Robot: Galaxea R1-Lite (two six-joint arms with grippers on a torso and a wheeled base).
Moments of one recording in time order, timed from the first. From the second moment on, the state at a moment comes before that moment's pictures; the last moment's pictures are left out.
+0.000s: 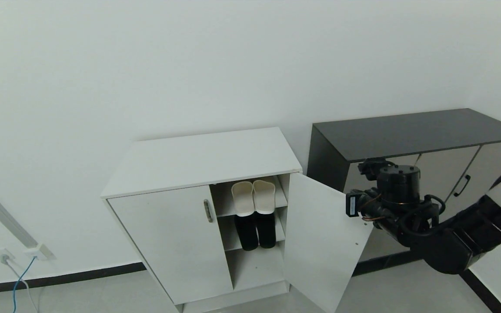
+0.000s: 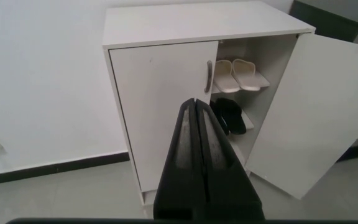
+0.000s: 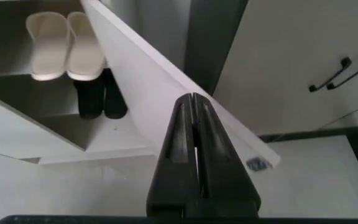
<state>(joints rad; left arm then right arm) 0.00 0.00 0.00 0.00 0.03 -0.01 0.44 2.02 -0.83 -0.89 -0.34 0.10</state>
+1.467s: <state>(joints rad) 0.00 0.00 0.00 0.00 0.03 -0.01 0.55 2.01 -0.71 -0.88 -0.31 0.09</state>
